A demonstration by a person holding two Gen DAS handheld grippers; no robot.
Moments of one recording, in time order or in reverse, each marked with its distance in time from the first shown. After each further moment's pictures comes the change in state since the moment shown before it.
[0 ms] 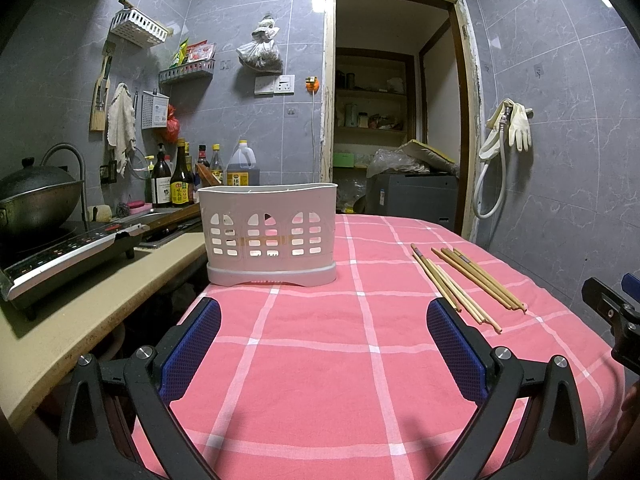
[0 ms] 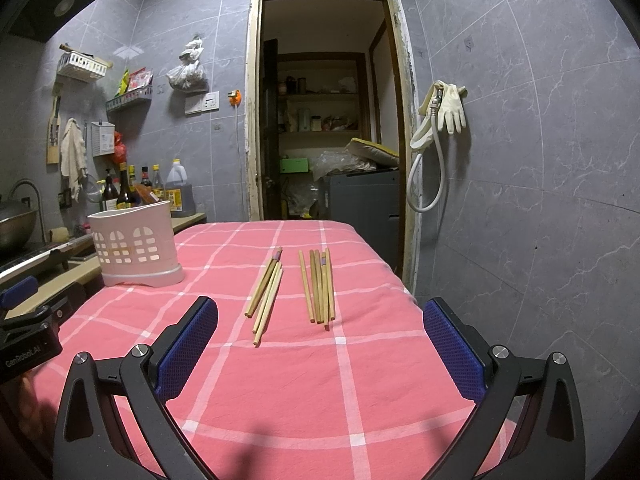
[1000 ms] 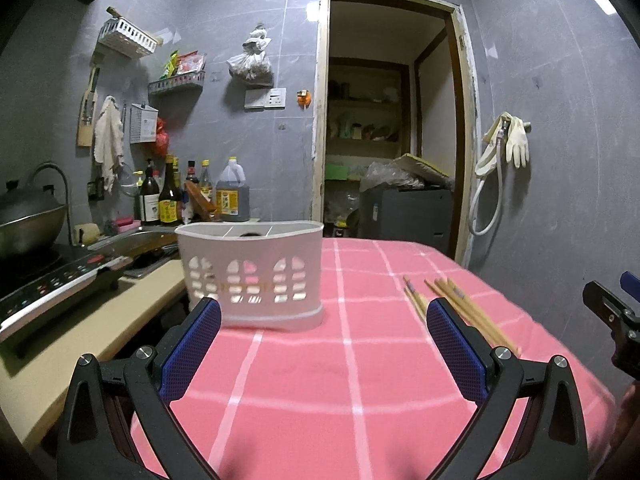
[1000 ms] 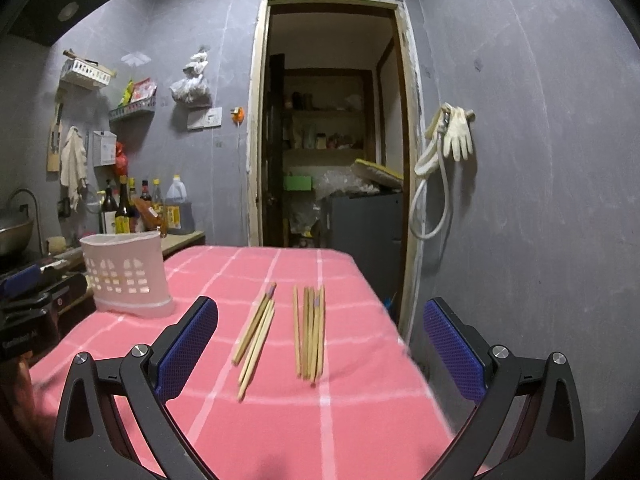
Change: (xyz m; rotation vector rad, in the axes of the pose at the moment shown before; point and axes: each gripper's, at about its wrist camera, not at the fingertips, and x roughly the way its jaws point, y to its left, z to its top) left arm 0.031 -0.007 0.044 -0.006 -0.035 -0.029; right arm 0.023 -0.012 0.047 -0.051 -0.067 0.013
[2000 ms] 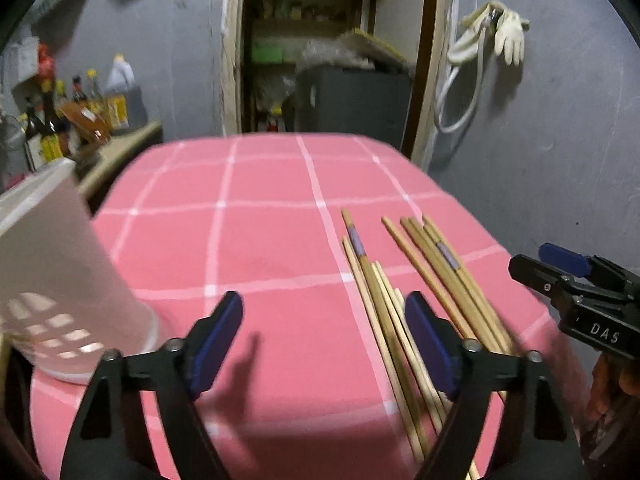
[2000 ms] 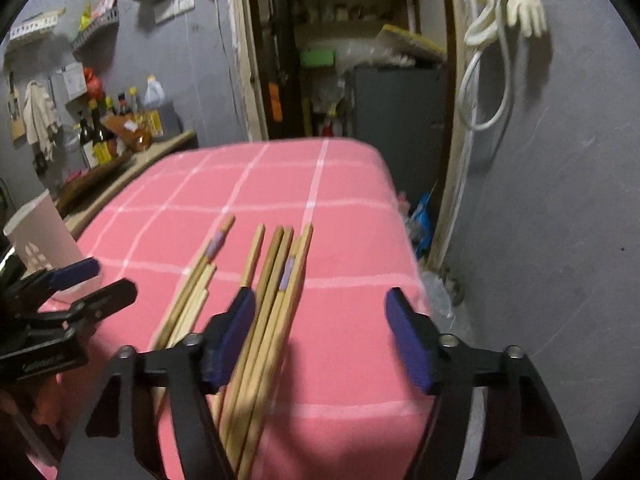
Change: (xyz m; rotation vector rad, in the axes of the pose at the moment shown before) left arm 0.228 -0.068 0.003 0.064 0.493 -0.219; right arm 0.221 -0.052 -0.004 0.043 0.541 0.152
